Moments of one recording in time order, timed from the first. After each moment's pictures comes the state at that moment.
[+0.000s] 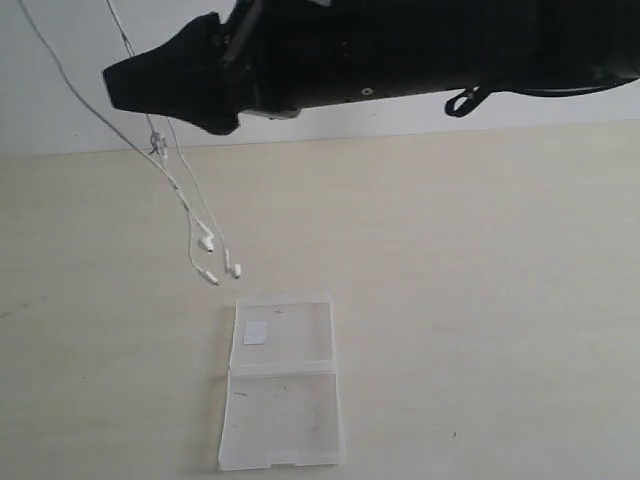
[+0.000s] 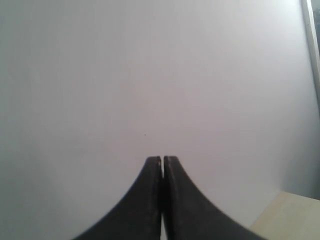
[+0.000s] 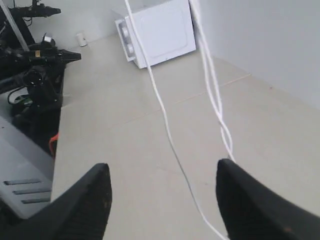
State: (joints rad) left arm 0.12 1.30 -2.05 -0.91 0.89 0.82; right arm 0.62 1.61 -1.20 1.65 0.75 -1.64
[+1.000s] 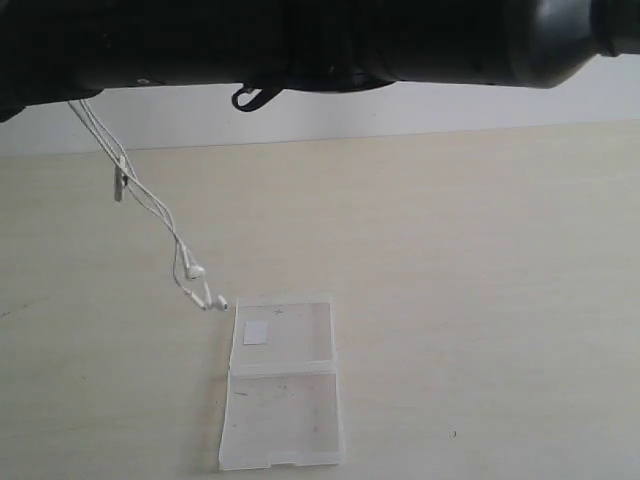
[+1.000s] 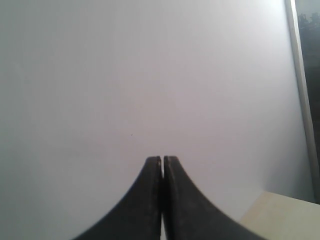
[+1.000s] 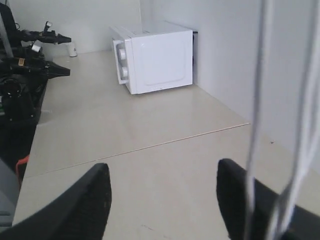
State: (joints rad) left arm 0.12 1.30 -2.05 -0.94 0.92 0.81; right arm 0.86 1.84 -1.53 1.74 0.49 -1.76
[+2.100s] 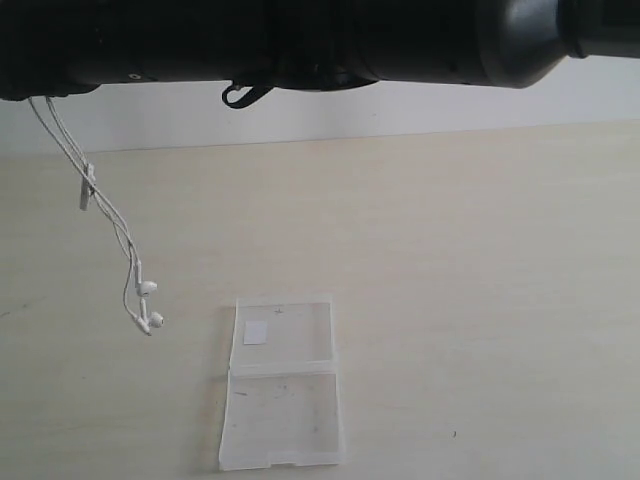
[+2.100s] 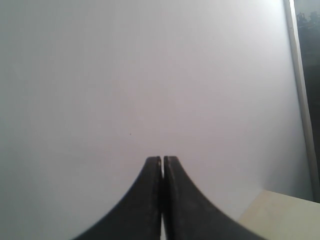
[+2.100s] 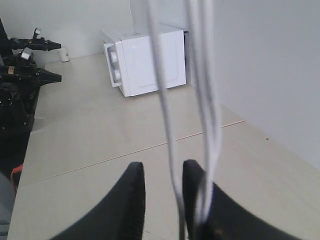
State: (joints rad) left arm 0.12 1.30 -2.05 -0.94 0.93 0.81; right arm 0.86 1.87 -1.56 1.74 0.47 -1.72
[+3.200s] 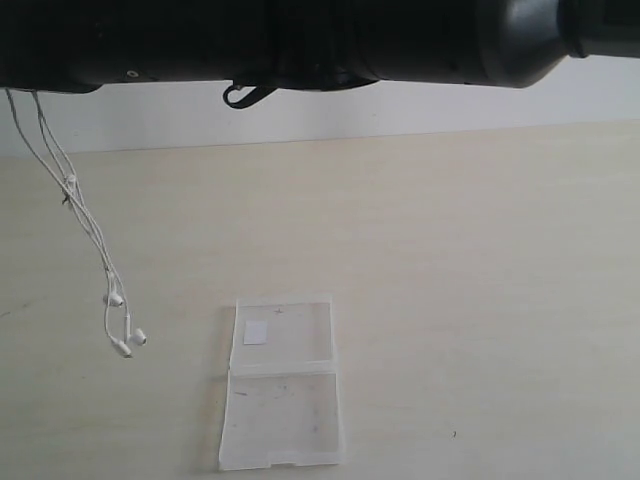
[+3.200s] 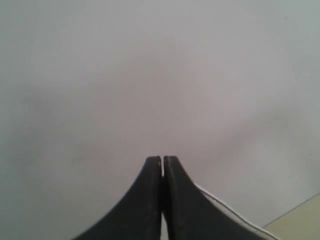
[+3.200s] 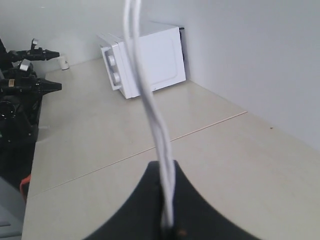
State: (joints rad) left arm 0.12 1.27 -2.05 -0.16 0.93 0.55; right arm 0.86 1.87 -1.56 1.73 0.45 -1.63
